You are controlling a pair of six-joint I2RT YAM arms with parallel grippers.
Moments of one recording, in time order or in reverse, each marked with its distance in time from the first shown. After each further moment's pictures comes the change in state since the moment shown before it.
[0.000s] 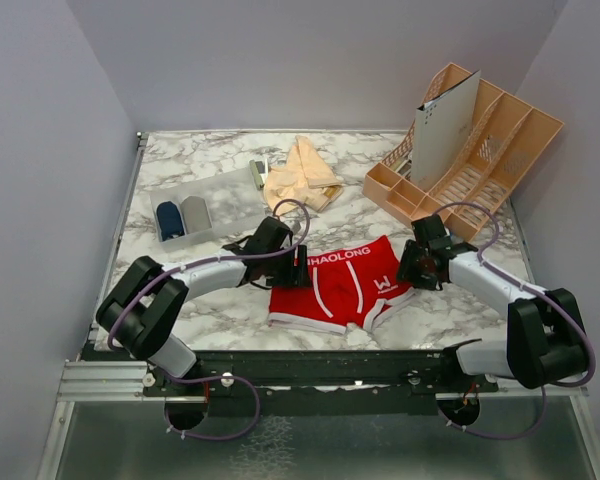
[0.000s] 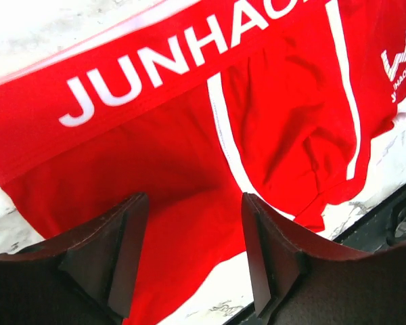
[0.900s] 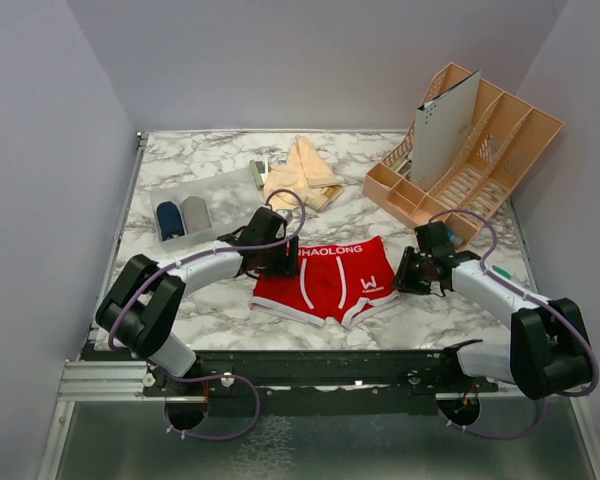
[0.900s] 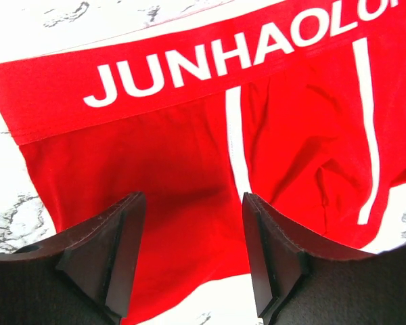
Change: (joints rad) left arm 0.068 0.003 0.048 -0.060 -0.144 0.118; right arm 0.000 -0.057 -0.068 0.053 -0.198 -0.001
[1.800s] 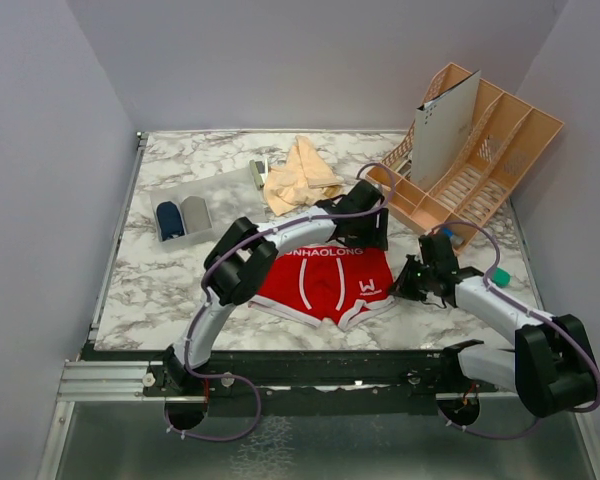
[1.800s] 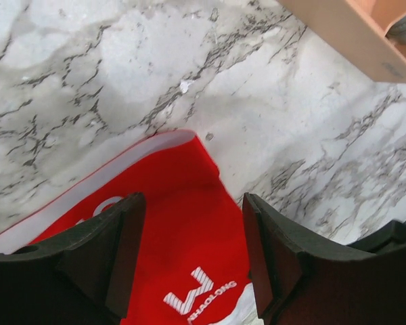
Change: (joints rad) left arm -0.254 0.661 0.913 -0.151 0.017 -0.221; right arm 0.000 -0.087 -0.129 0.128 -0.089 0.078
